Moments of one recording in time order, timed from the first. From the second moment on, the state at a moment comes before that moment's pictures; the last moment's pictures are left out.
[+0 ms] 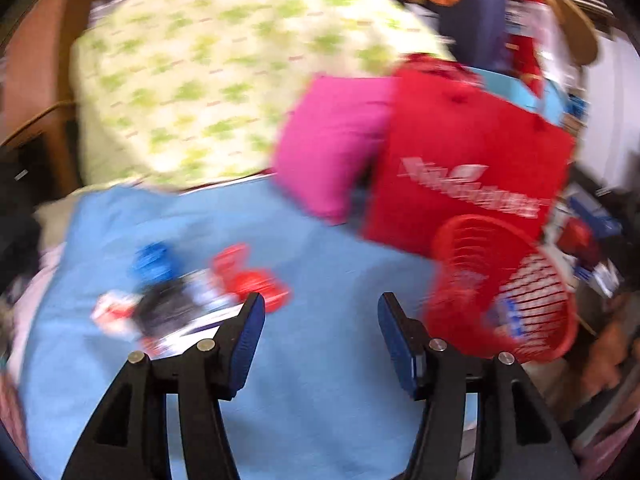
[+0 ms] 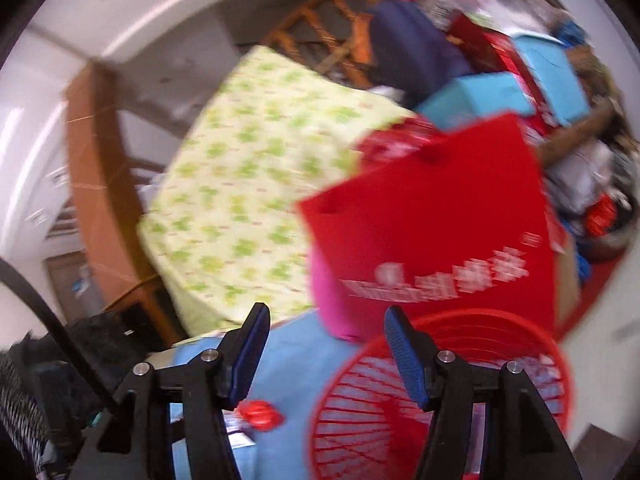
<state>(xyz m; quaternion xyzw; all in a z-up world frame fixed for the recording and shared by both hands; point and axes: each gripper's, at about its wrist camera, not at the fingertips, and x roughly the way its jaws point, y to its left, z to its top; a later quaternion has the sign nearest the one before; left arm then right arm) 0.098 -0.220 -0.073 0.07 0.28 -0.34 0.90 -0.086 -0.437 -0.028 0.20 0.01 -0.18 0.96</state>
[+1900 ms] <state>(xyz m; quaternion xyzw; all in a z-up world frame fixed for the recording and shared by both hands) 0.261 -0.167 -0.150 0.00 0.34 -0.28 0.90 0.223 -0.382 -0.163 0.22 0.32 -0.08 0.92</state>
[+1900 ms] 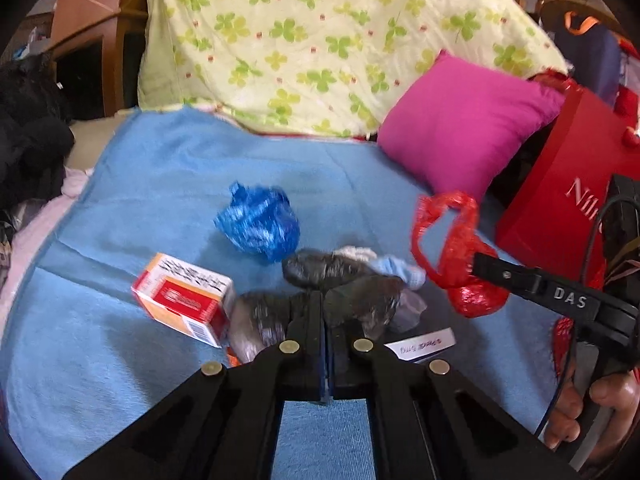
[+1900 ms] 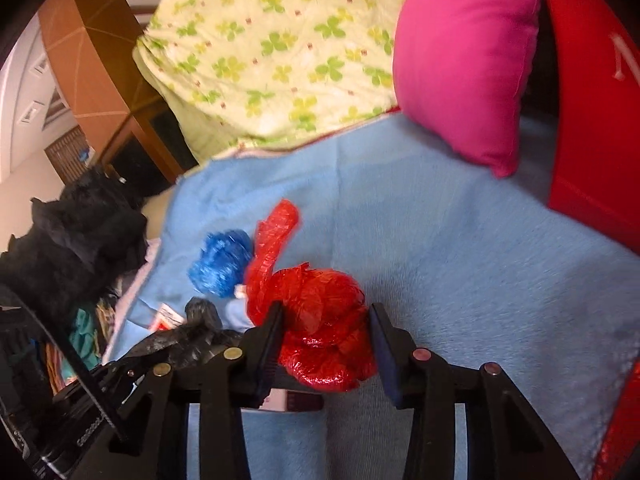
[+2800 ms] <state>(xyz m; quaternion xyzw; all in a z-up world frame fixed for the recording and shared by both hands) 0.291 -0.076 -0.165 -0.09 0.38 -0.17 0.90 0.144 -0.365 -0.145 0.23 0.34 -0.06 0.91</state>
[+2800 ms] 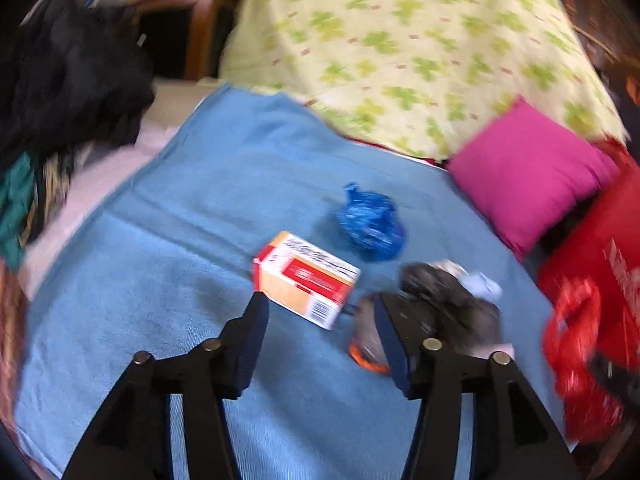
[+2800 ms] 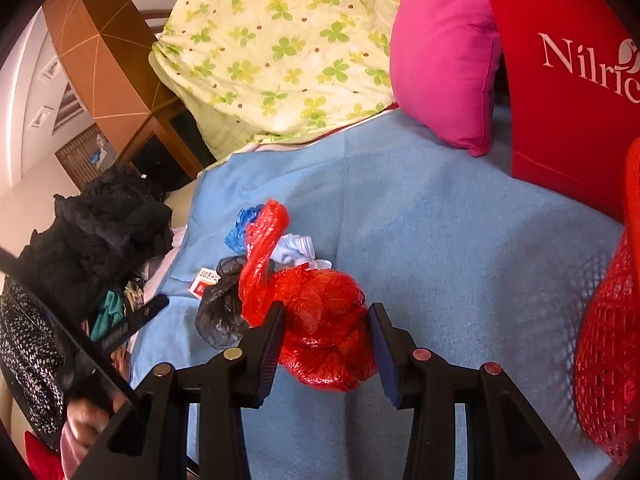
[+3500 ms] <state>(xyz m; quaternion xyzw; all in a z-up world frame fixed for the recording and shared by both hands) 0.381 -0.103 -0.224 -0.25 0.52 -0.06 0.81 0.174 -0.369 -0.176 0.23 0.37 -0.05 0.90</state>
